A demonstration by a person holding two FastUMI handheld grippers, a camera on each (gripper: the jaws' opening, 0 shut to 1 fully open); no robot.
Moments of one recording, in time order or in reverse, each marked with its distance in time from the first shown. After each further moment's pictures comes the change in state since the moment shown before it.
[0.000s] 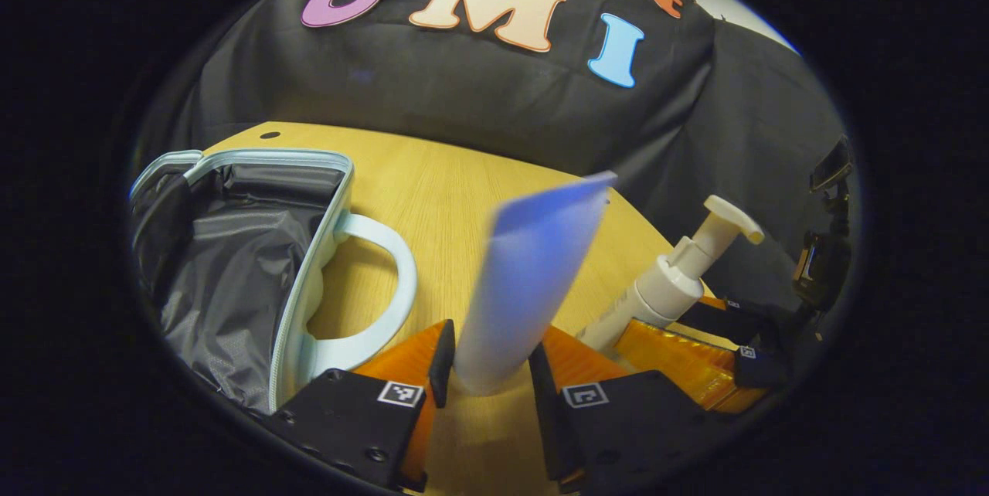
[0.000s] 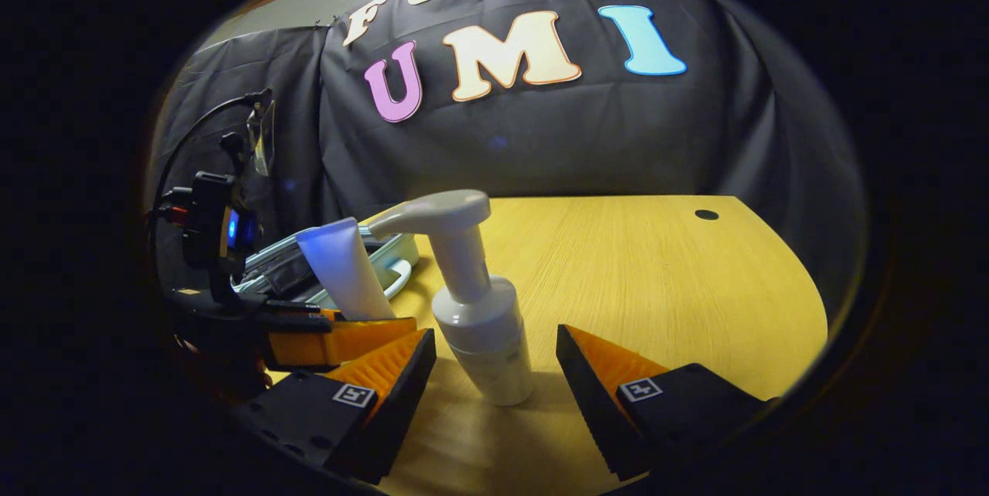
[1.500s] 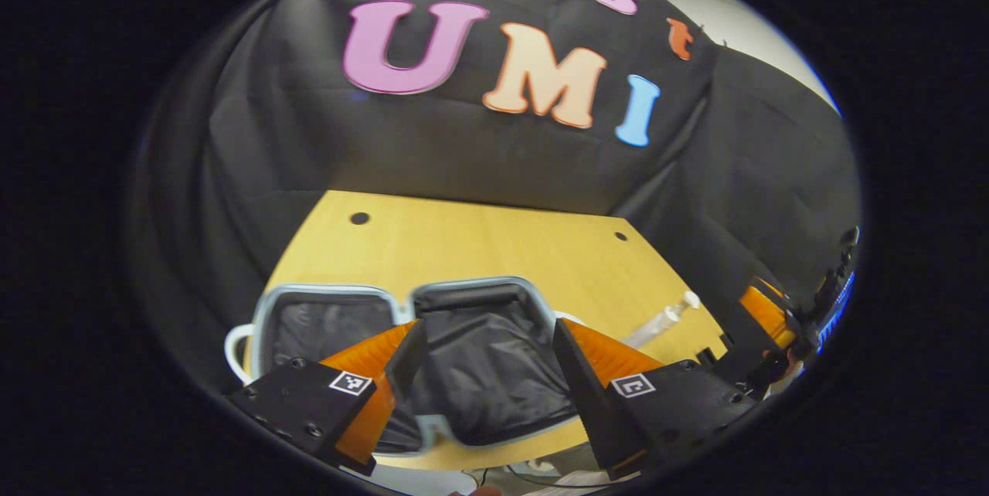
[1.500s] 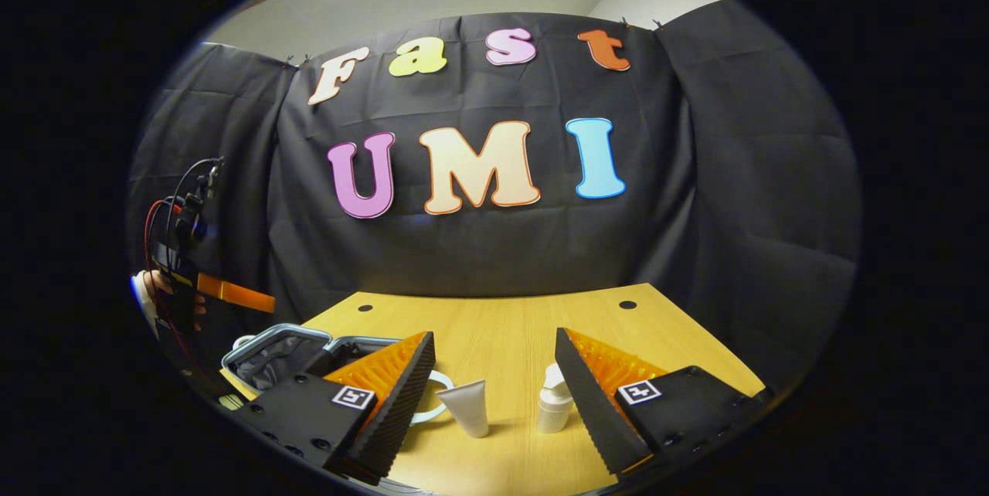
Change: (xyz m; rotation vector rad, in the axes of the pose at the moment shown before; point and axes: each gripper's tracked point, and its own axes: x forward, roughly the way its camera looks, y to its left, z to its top) left arm -0.190 0.163 0.180 0.103 0.047 -0.086; right arm -0.120 0.124 0.173 0.002 -0.273 -0.331
